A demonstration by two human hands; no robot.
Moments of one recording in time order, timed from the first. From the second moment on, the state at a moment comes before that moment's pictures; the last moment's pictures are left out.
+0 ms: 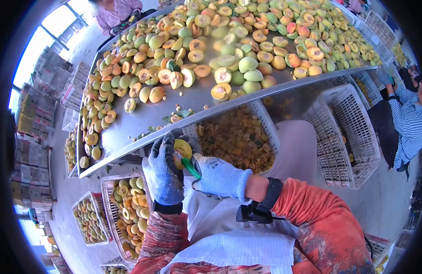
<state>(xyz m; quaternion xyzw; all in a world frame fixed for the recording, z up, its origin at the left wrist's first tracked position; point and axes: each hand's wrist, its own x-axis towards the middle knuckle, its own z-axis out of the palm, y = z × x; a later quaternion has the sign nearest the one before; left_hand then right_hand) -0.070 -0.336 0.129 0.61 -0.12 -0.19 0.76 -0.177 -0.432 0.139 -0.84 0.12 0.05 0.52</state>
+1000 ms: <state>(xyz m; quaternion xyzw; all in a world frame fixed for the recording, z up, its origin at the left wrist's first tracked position) -0.030 -0.407 0.099 0.58 -0.33 -0.31 0.67 -0.238 -0.515 0.111 -0.60 0.34 -0.12 0.71</state>
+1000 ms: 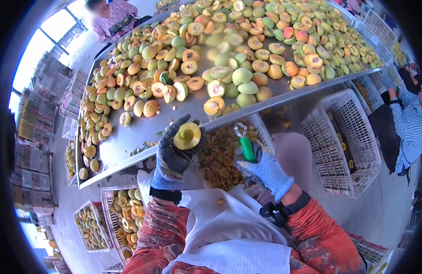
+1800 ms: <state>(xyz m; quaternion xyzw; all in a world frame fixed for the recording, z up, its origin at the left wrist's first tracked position) -0.131 0.145 -0.032 0.96 0.24 -0.14 0.03 -0.191 -0.436 0.104 -0.68 0.23 0.03 0.70</state>
